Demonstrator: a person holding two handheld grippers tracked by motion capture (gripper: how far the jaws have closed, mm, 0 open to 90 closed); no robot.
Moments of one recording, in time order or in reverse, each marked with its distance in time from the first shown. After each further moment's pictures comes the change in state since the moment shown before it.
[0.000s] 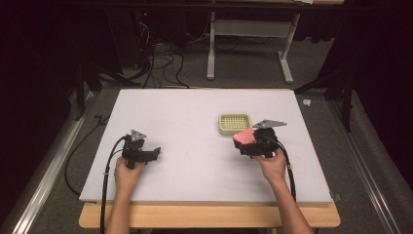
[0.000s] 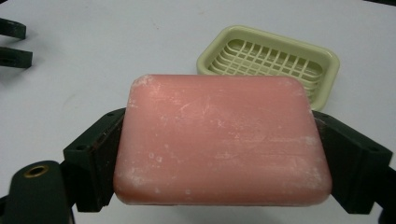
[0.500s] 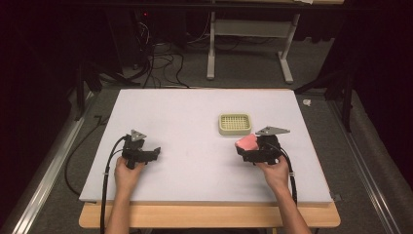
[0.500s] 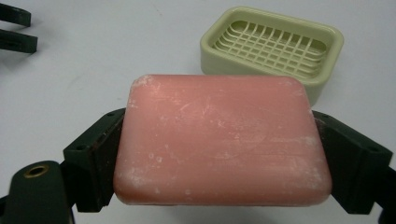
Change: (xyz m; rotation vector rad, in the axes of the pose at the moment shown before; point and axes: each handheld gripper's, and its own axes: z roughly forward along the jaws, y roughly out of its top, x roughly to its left) left arm 0.000 0.000 0.000 0.000 0.000 0.000; right arm 0.001 -0.020 -0.008 0.004 0.013 0.008
